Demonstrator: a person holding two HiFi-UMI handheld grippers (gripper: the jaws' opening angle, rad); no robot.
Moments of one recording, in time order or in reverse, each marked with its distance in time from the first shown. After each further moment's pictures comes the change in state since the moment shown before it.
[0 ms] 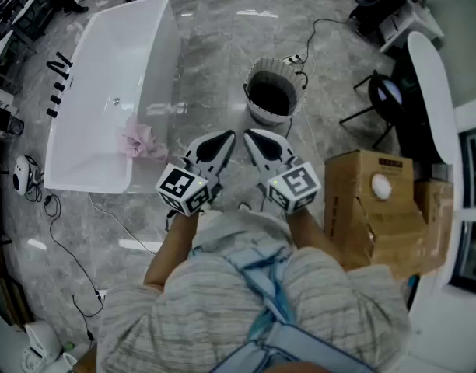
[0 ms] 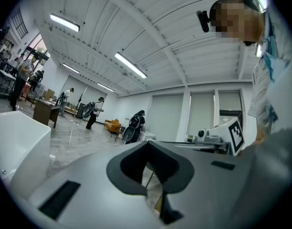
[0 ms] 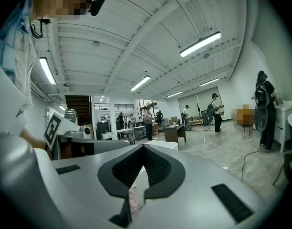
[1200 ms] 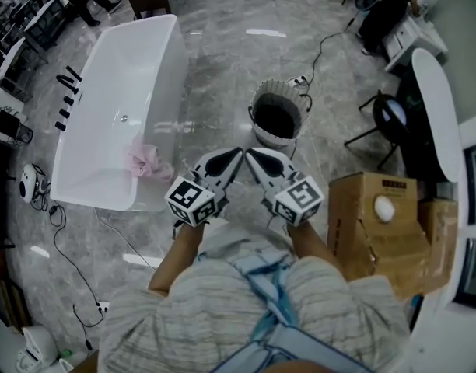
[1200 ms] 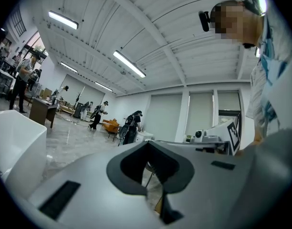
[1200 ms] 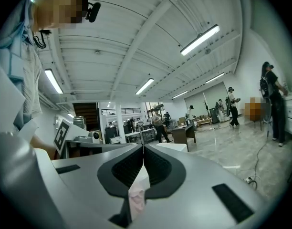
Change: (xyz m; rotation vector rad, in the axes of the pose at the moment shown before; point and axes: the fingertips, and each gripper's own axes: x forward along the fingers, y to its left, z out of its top) left arm 0.033 0.009 0.000 -0.002 0.006 -0.028; right arm 0.008 -0.026 -0.008 0.065 -0.026 0.097
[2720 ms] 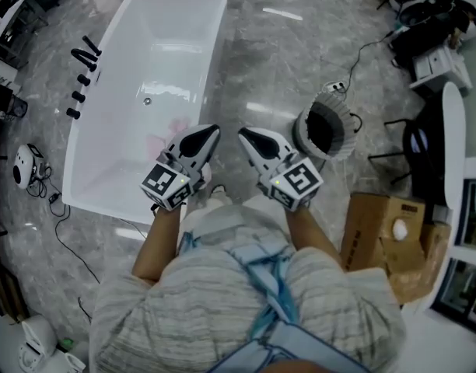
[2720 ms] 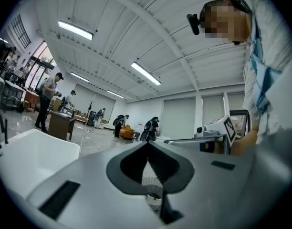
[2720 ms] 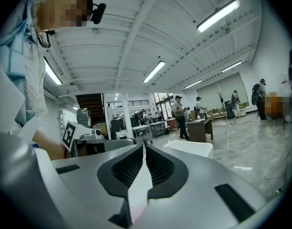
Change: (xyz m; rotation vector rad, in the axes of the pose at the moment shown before) left arm -0.197 0.404 0.088 0.037 -0.043 0.097; right arm 0.421 0.087 0.012 -0.061 0.075 0.127
